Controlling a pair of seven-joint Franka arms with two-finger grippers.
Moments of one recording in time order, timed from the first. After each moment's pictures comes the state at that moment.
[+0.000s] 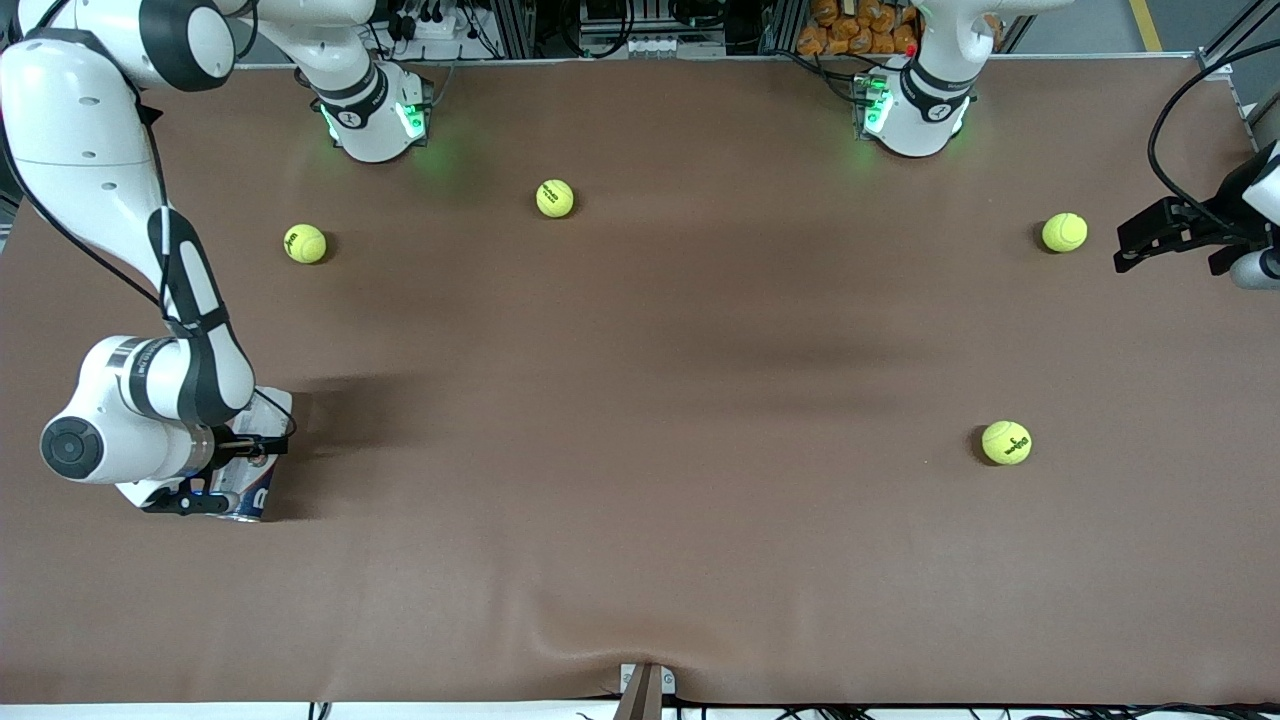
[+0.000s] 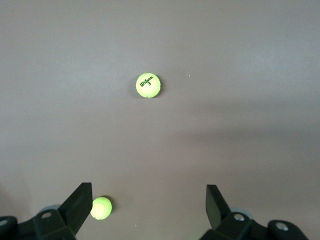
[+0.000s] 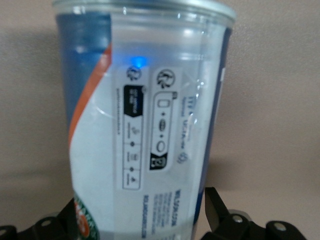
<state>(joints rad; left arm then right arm) -0.05 -0.01 0.04 -1.58 0.03 1.57 0.04 -0.13 0.77 -0.03 -1.55 -0.05 2.12 -0.12</state>
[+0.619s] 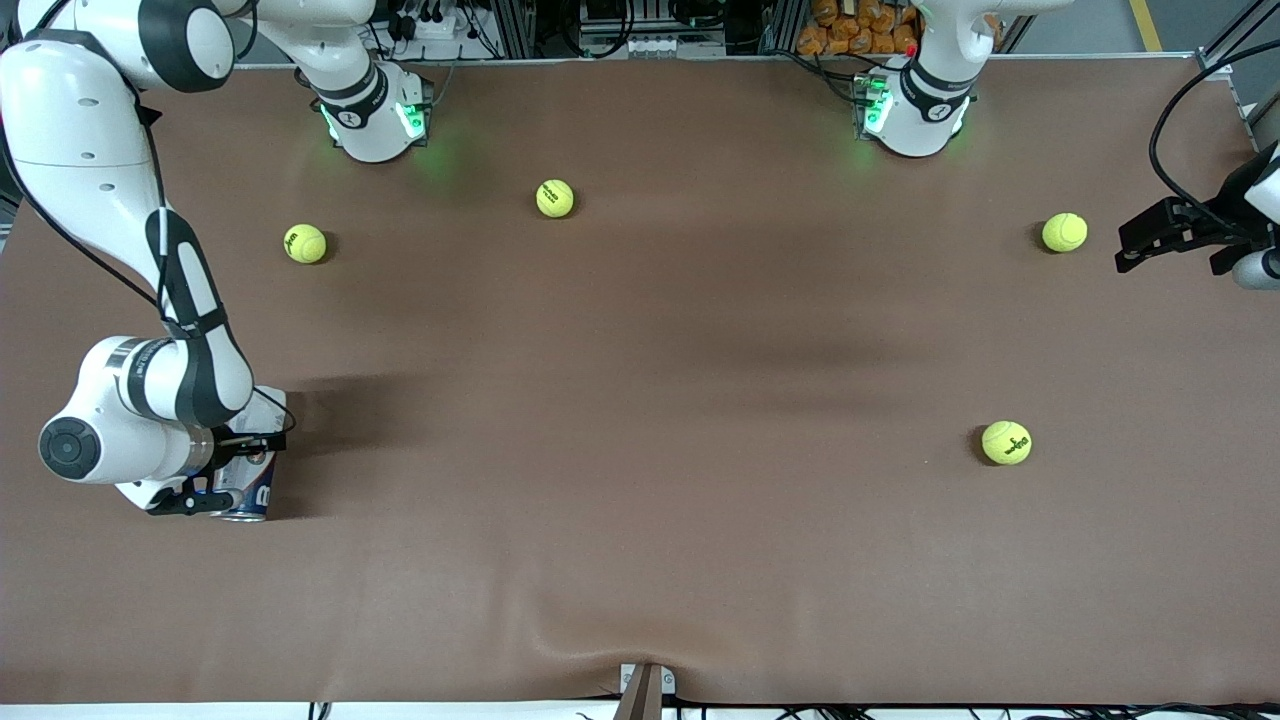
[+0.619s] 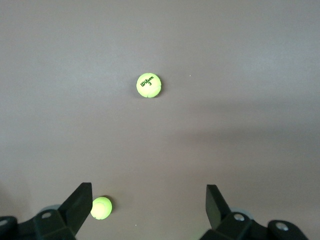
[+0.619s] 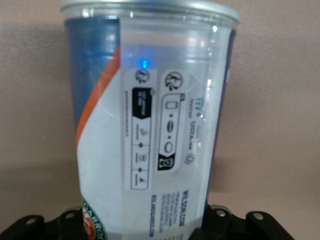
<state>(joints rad) -0.05 -0.01 0.04 -1.58 0.03 1.57 0.04 -0.14 0.77 -0.03 -1.55 -0.03 2.11 -0.23</state>
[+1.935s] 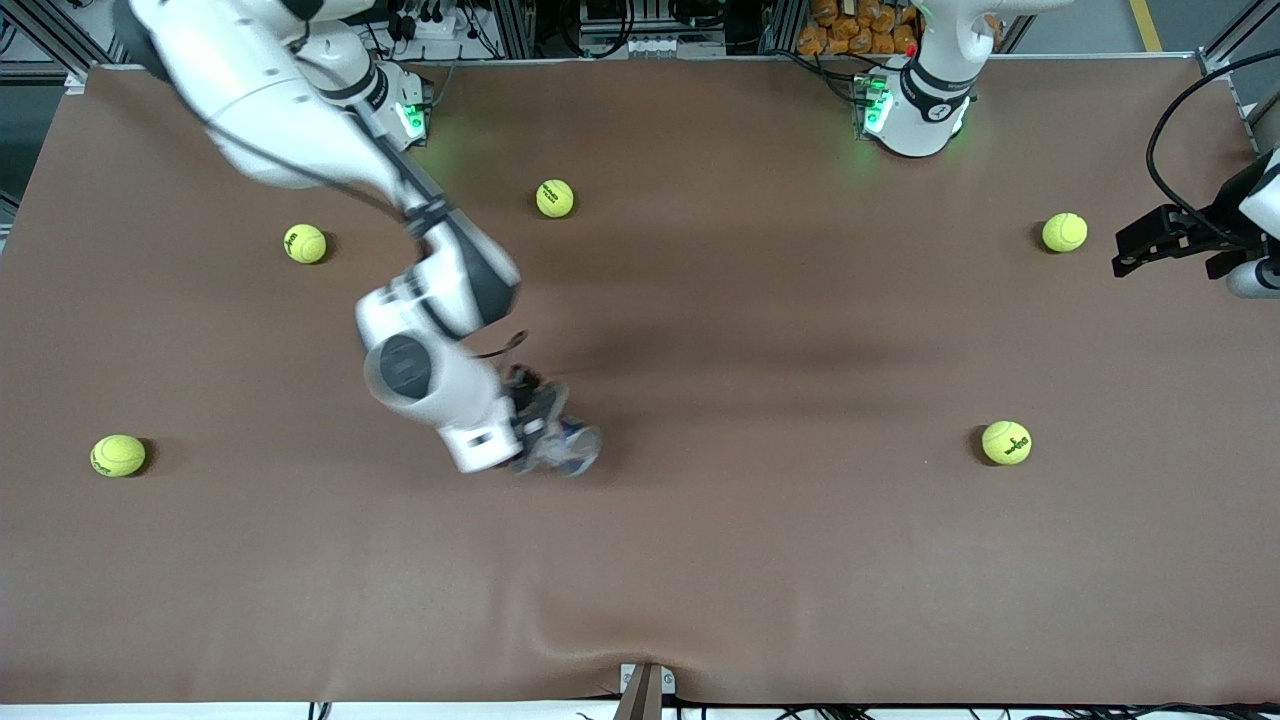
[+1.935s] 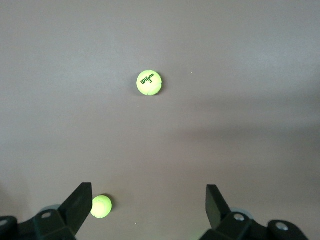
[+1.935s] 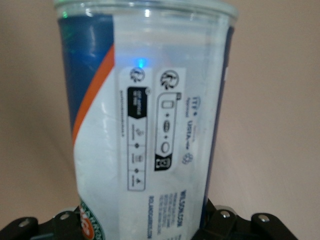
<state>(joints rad) -0.05 0.01 0.04 -1.59 0.03 1.56 0.04 0.26 0.72 0.33 -1.51 -0.12 2.24 -0.66</state>
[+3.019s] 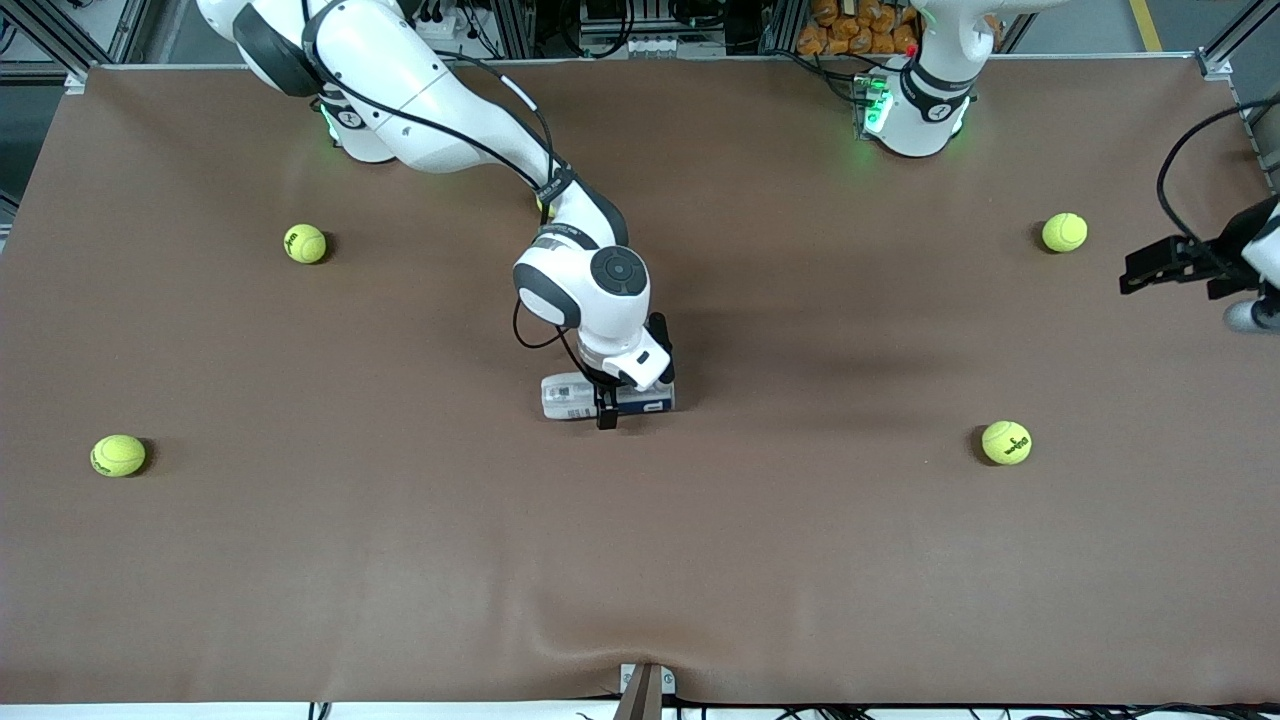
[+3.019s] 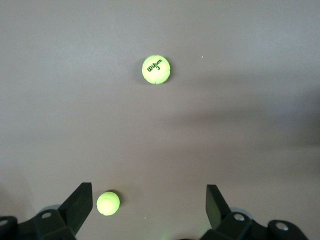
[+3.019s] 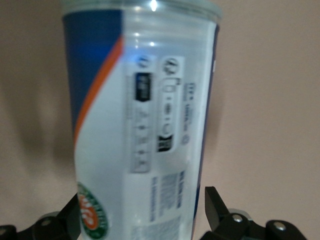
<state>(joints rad) 0.02 0.09 0.05 -1.59 0.01 1.56 0.14 0.60 0.83 0.17 -1.47 -0.48 2.29 -0.66</state>
